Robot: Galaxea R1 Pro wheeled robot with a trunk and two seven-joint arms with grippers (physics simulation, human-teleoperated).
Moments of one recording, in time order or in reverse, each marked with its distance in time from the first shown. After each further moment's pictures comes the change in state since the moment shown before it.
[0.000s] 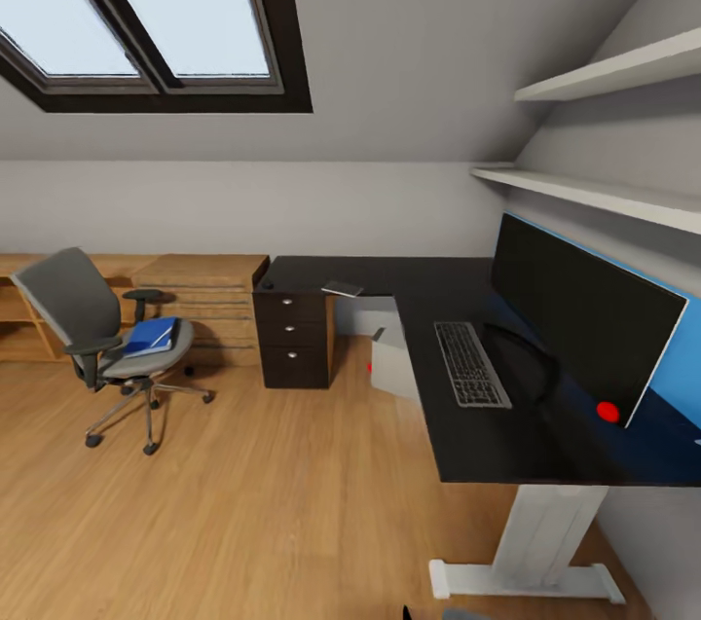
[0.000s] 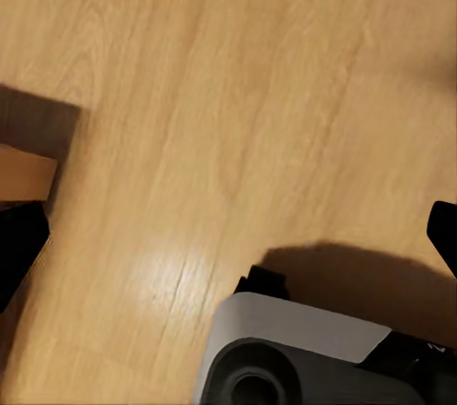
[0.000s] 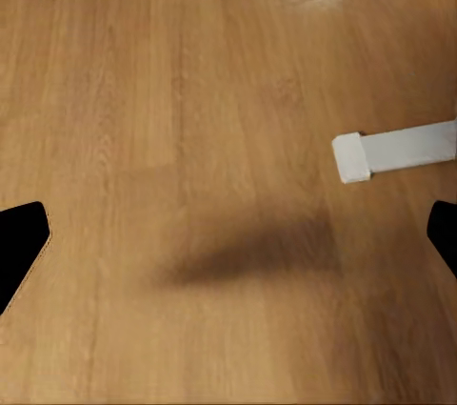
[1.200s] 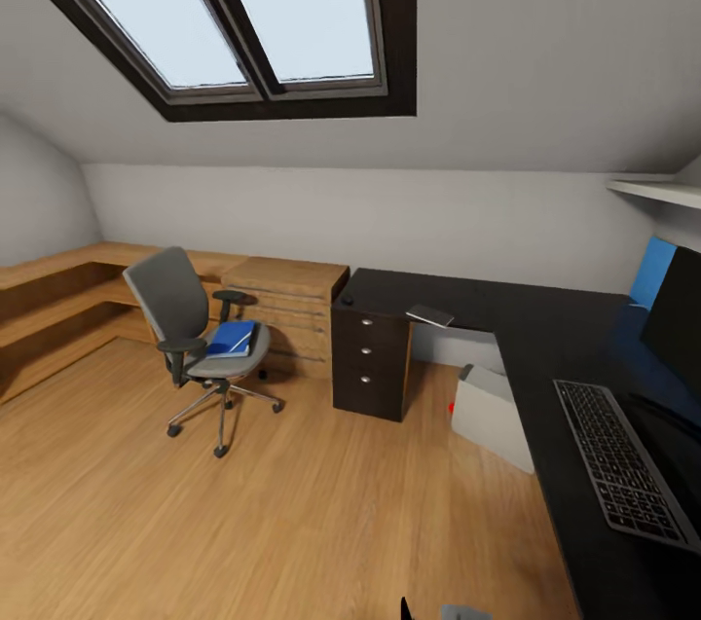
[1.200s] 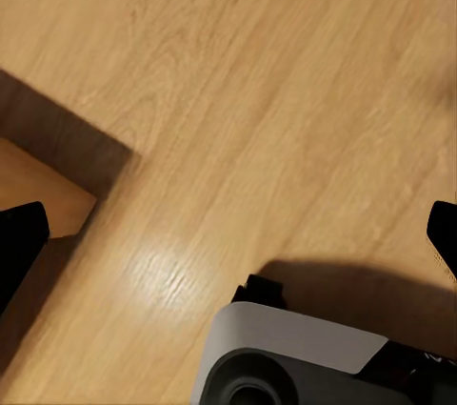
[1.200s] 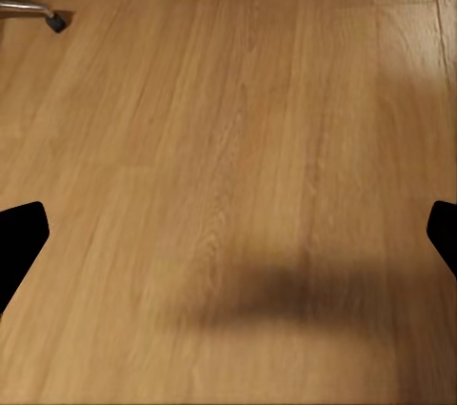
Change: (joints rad) left arm 0.000 -0.001 -0.001 0.003 -0.001 -0.006 0.000; right arm 0.000 0.009 0.000 0.002 0.002 -0.061 -0.001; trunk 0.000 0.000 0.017
